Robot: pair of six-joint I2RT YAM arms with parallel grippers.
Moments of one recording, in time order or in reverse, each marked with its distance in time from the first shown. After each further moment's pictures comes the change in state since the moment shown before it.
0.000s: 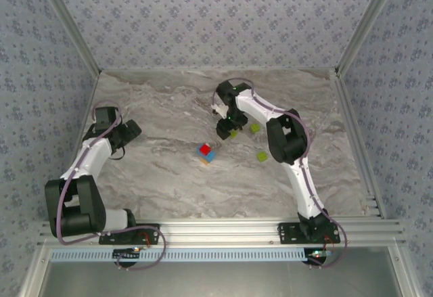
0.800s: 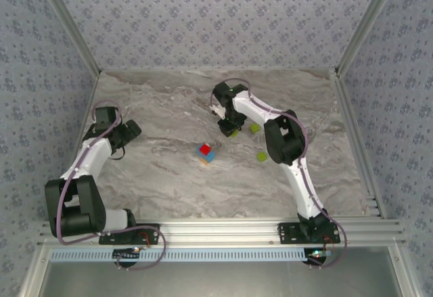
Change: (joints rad) left arm 0.000 0.000 0.000 0.000 0.000 0.000; right arm 0.024 0.010 0.009 0.014 0.107 -0.003
